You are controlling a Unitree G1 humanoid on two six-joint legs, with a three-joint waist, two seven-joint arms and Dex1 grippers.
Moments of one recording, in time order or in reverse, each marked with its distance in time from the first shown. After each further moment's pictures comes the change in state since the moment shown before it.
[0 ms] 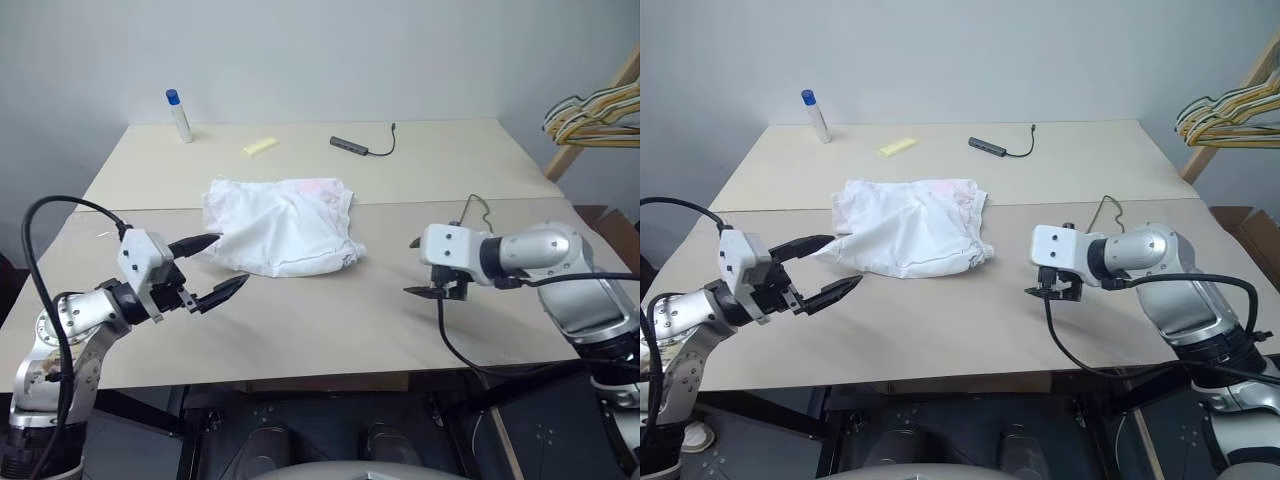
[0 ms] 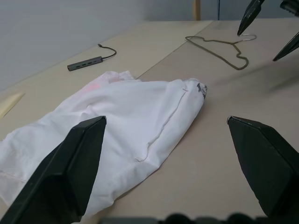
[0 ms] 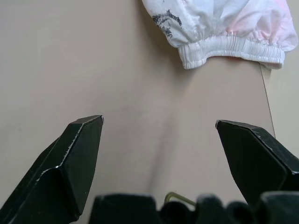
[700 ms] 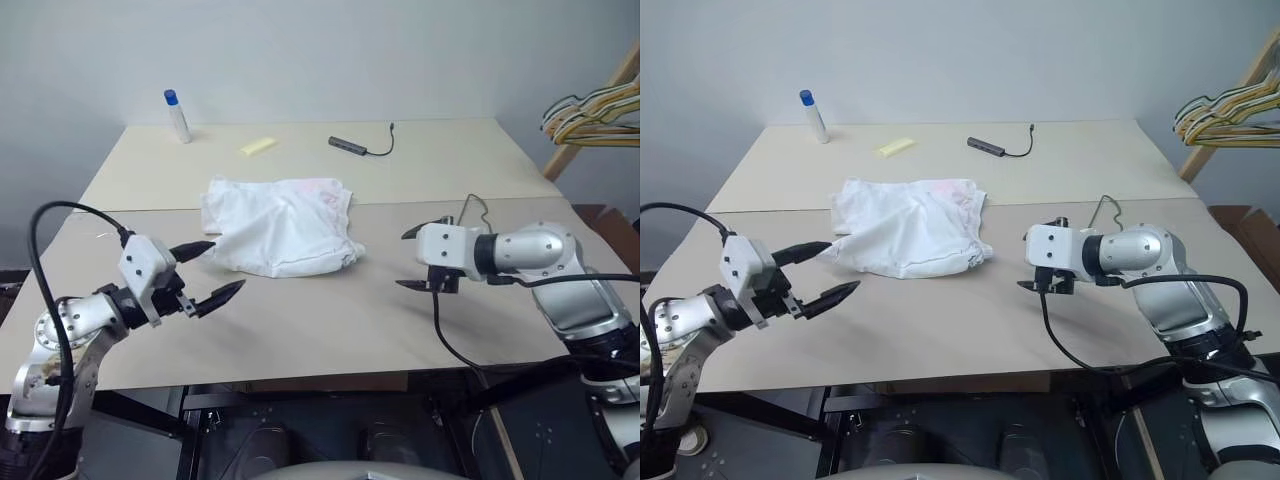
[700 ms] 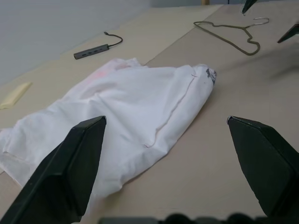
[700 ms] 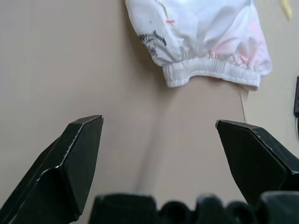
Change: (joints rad) left arm 0.040 0.020 -0.020 0.004 0.062 -0.006 0.008; right arm -0.013 0.063 -0.004 0.103 -0.030 -0.241 -0.048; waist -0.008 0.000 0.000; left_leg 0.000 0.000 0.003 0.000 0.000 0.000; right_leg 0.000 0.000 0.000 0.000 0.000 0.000
